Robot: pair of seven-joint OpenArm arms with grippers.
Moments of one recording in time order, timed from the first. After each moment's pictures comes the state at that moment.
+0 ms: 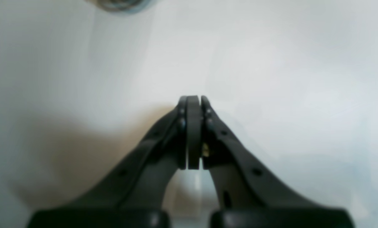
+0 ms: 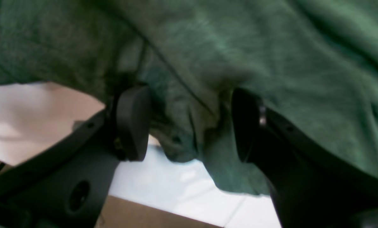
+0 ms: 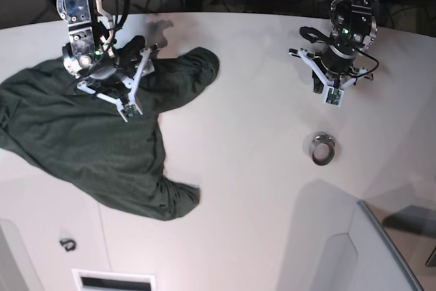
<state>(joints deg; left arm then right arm) 18.8 -15.7 -3.4 83.7 -0.2 -10.2 21.3 -11.5 2.4 -4.0 90.5 -7.5 18.9 -52.9</state>
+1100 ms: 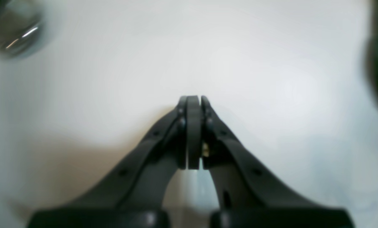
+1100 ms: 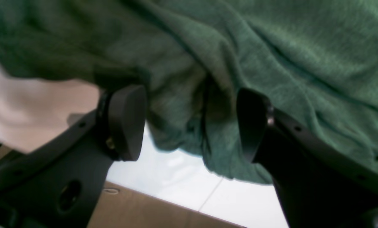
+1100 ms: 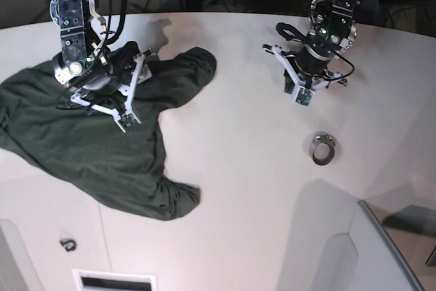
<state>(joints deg) 16.8 -14.9 4.3 83.3 0.0 -10.0 21.3 -10.6 2.3 -3.1 96.5 -7.9 24.9 -58.3</state>
